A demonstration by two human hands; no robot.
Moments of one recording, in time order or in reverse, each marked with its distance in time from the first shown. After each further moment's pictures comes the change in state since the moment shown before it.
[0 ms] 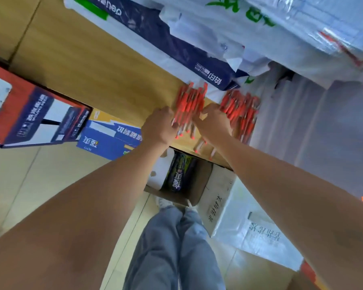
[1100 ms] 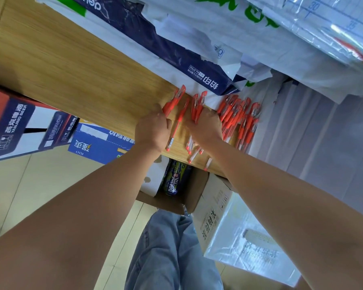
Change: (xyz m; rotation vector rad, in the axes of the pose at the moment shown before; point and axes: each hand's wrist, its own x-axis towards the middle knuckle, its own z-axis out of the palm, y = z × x) left_hand 0.035 0.009 0.013 0.148 0.089 0.002; right_hand 0.041 0.005 0.016 0.083 -0.066 0.002
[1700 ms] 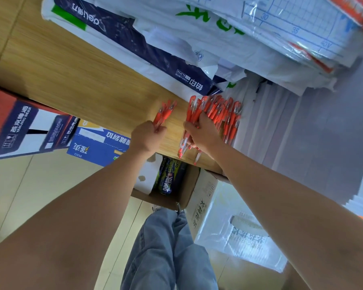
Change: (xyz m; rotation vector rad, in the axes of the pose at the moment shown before) left_hand -0.034 0.003 -0.007 -0.323 -0.189 -0.111; right_hand -0.048 0.011 -0.037 0.479 -0.160 0.032
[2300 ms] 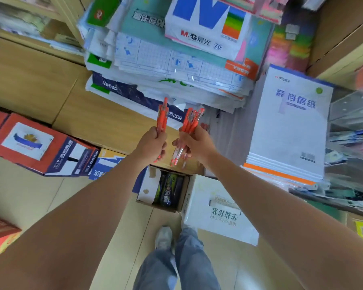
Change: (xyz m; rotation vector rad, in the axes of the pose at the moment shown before) left_hand -0.155 0.103 -0.075 -0.523 -0.102 0.120; right_hand -0.176 -0.074 -0.064 0.244 0.018 -0.218
